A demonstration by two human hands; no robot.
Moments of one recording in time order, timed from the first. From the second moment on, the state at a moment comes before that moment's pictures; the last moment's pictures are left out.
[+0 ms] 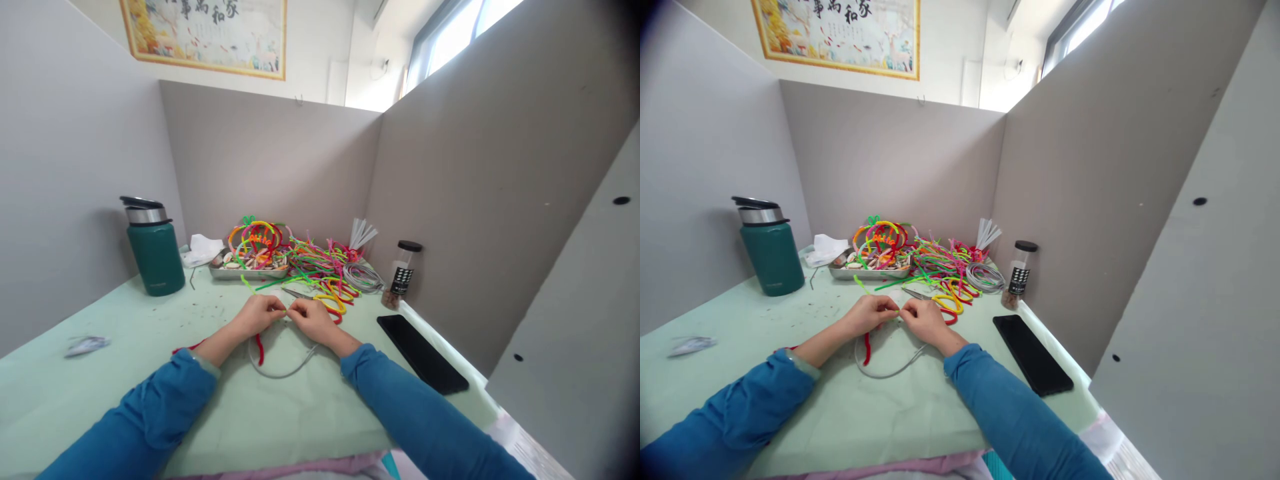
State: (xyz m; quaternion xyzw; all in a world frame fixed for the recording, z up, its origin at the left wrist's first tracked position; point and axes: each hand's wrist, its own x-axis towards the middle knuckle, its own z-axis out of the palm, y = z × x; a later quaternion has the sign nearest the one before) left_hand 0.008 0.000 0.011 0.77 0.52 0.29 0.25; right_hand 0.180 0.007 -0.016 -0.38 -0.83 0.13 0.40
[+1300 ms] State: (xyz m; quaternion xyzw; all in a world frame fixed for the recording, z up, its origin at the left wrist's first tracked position) left_hand 0.008 0.001 0.006 0.73 0.51 0.26 0.38; right_hand 0.180 0.007 -0.017 -0.38 -0.83 0.12 0.39
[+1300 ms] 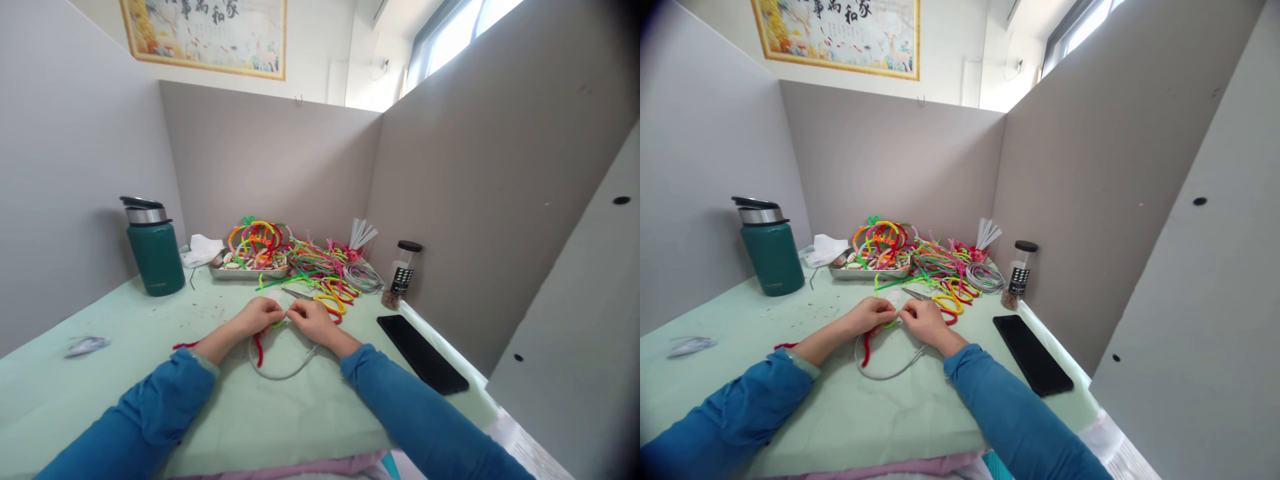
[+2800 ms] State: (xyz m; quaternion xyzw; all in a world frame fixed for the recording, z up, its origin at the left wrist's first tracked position) left_hand 0.004 0.004 0.004 0.77 0.51 0.26 0.28; right_hand 0.179 0.004 -0.014 -0.39 -0.82 0.14 0.39
